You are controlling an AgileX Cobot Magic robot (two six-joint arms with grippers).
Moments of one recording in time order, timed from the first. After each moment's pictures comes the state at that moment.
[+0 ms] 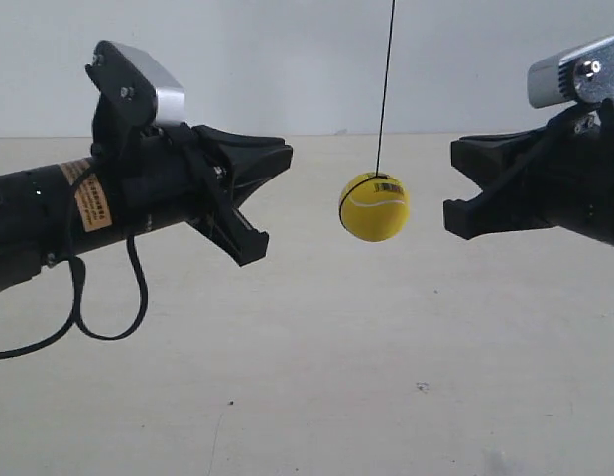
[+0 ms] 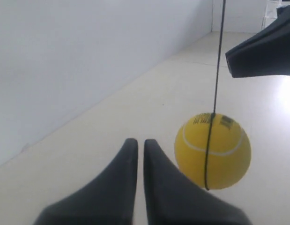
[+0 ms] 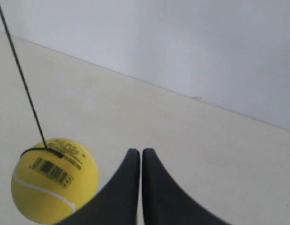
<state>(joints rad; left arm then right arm) -0.50 1.57 -0.67 0.58 -0.74 -0.26 0.37 1.21 -0.50 -0.46 -0.42 0.35</state>
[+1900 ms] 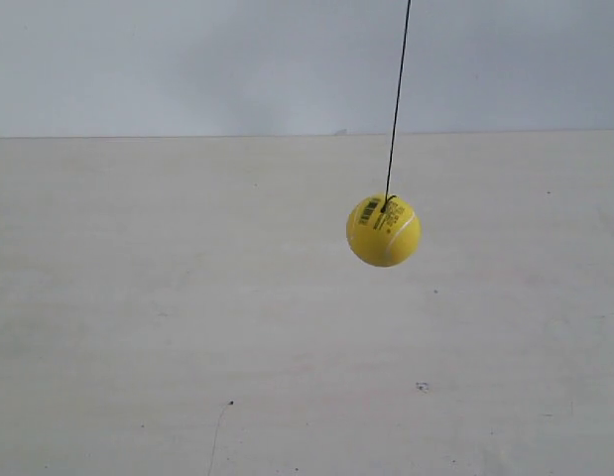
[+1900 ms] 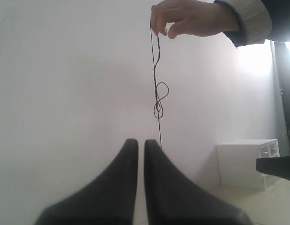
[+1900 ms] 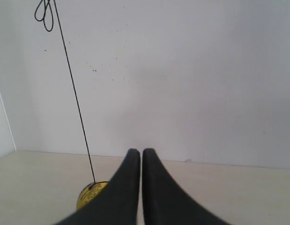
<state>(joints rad) -0.50 0.22 -0.12 0.51 -0.55 -0.50 0.37 0.23 -0.13 -0.39 -0.20 0.56</state>
